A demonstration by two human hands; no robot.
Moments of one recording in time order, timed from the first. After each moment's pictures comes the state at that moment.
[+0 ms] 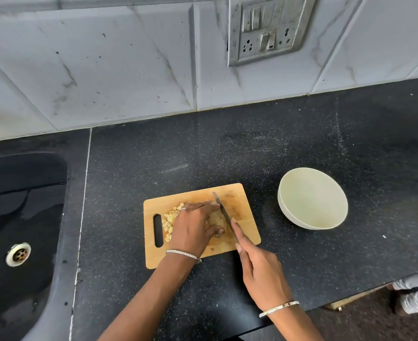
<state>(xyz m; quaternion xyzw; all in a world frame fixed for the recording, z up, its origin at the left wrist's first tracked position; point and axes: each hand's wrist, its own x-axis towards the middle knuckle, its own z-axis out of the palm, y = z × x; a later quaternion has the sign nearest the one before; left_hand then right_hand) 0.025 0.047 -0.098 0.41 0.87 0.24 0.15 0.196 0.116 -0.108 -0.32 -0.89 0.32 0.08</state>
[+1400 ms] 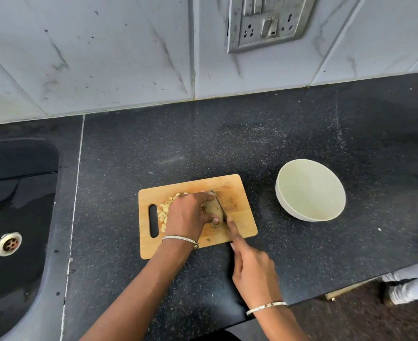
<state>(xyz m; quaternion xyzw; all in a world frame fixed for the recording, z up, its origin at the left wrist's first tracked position) 0.017 0.054 -0.106 0.36 0.88 0.27 0.17 0.198 0.093 -0.117 -0.38 -0.89 0.25 0.03</state>
